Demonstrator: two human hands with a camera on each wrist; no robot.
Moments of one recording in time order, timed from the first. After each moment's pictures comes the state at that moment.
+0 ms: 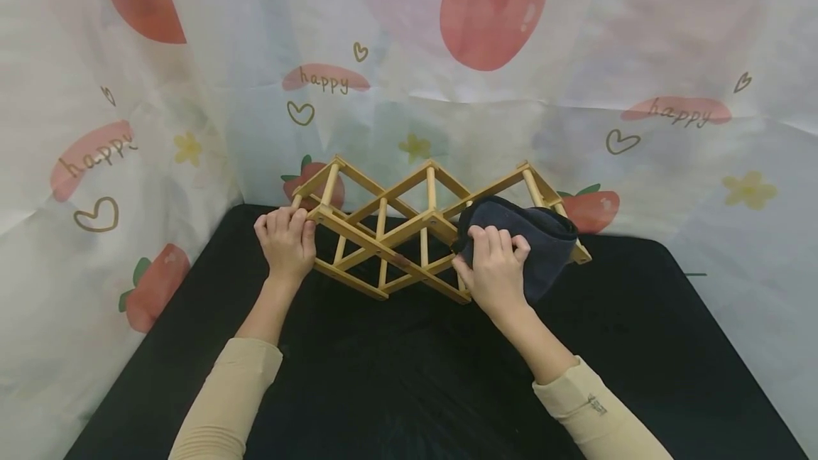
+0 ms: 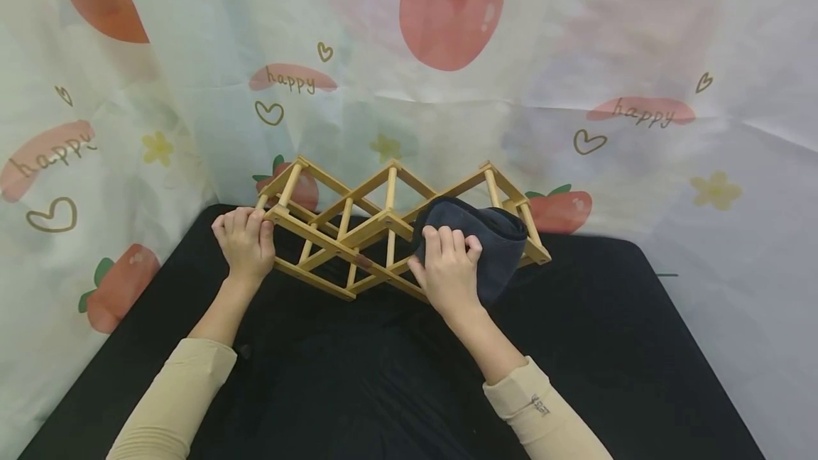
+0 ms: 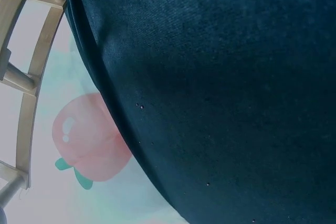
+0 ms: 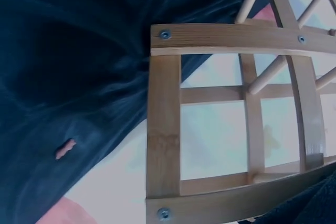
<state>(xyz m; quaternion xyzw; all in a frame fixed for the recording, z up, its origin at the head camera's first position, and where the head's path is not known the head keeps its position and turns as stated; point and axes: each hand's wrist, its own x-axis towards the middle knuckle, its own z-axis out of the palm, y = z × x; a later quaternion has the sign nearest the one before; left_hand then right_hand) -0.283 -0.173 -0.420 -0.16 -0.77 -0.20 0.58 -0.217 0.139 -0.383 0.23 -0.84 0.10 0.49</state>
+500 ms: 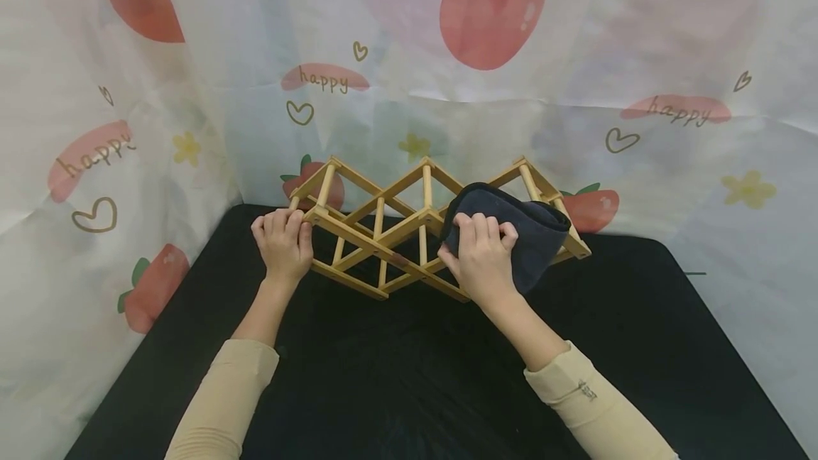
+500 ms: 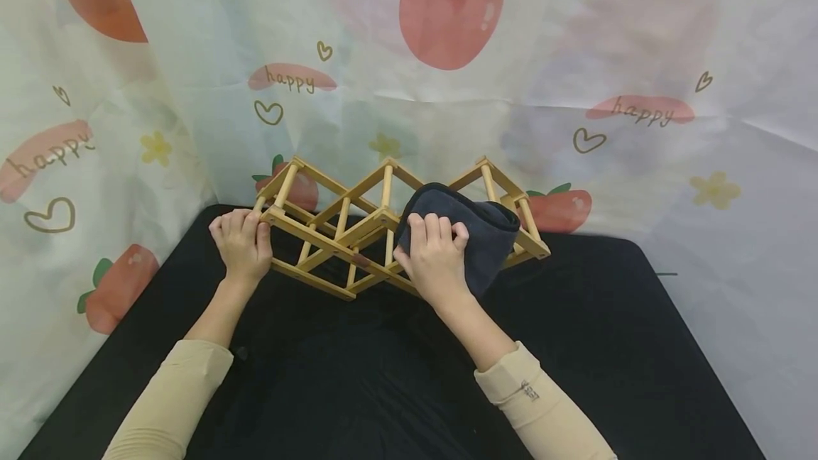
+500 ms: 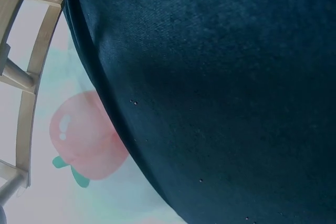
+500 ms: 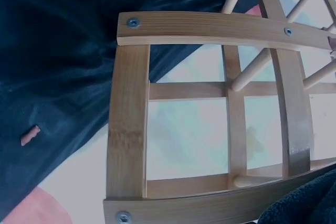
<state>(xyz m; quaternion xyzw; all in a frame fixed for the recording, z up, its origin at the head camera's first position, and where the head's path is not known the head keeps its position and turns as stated) -0.282 -0.177 -0.423 -0.16 -0.77 -0.23 0.58 -0.222 0.122 -0.367 0.23 -0.84 0.05 0.48</state>
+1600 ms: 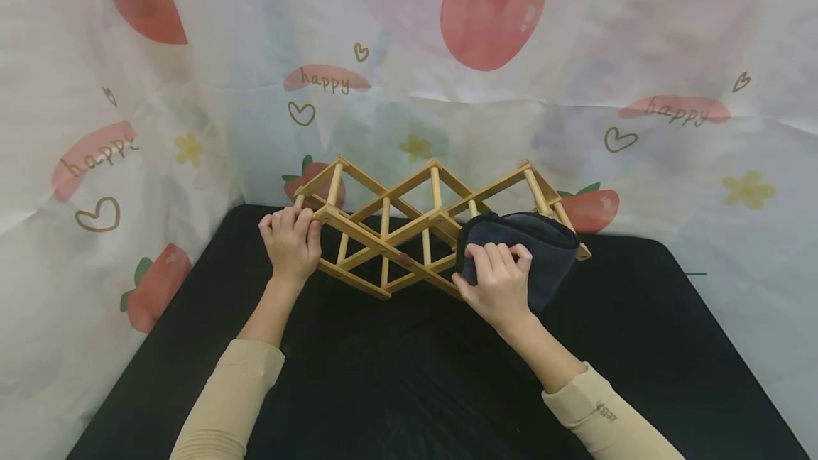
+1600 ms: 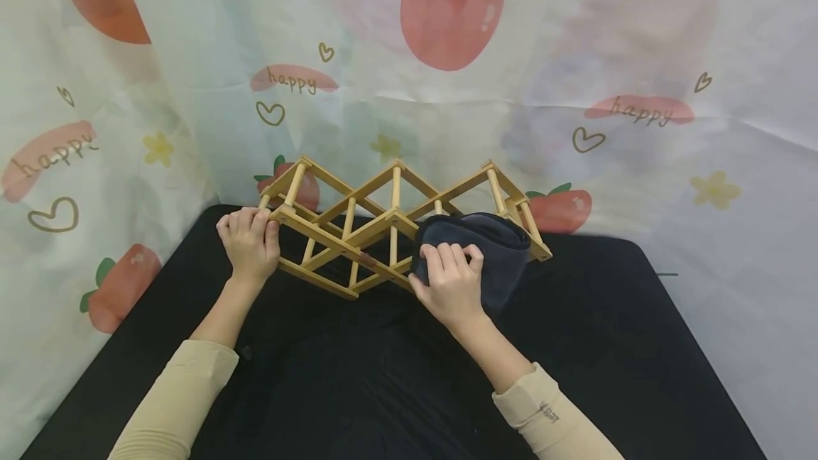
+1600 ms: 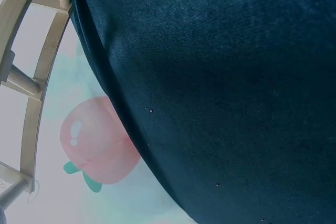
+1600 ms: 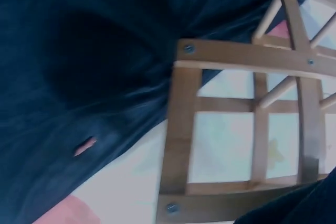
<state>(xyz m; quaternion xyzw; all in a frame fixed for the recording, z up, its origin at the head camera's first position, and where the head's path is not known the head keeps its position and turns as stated) -0.280 -0.169 -0.418 -0.16 -0.77 -0.20 0.58 -0.207 0.140 -0.392 0.28 -0.79 0.10 0.54</state>
